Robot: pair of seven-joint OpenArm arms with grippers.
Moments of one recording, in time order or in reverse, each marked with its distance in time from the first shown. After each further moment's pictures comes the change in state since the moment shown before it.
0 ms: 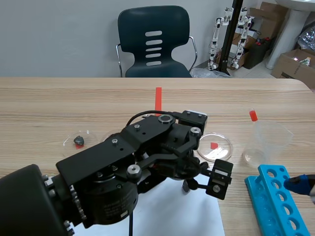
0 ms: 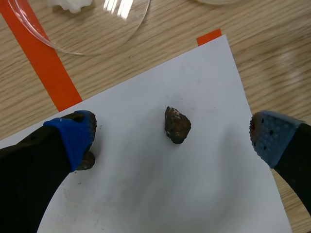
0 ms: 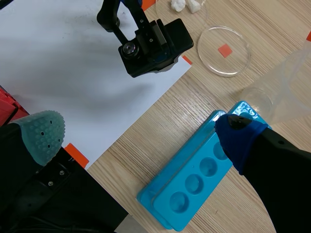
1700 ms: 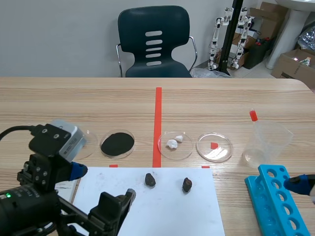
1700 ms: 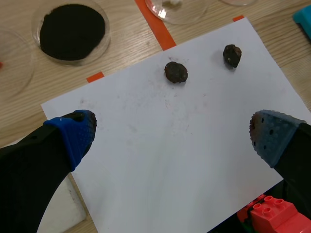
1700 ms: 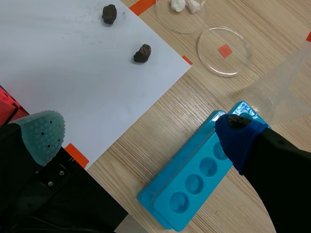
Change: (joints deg) left arm 47.6 -28.0 -34.9 43.1 0.2 -29.0 -27.6; right arm 0.0 0.0 0.0 0.0 0.0 0.0 0.0
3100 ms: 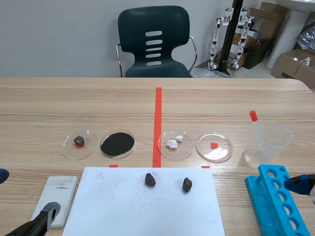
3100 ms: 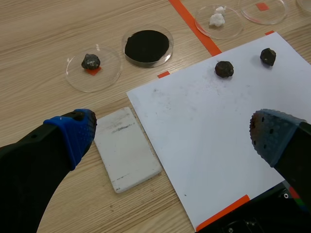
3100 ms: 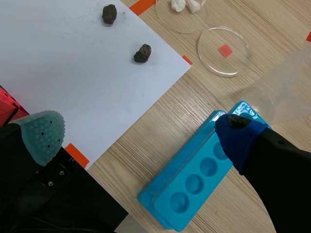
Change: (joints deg) left arm 26.6 -0.6 -28.1 0.0 4.7 -16.6 -33.8; right arm 0.0 0.0 0.0 0.0 0.0 0.0 0.0
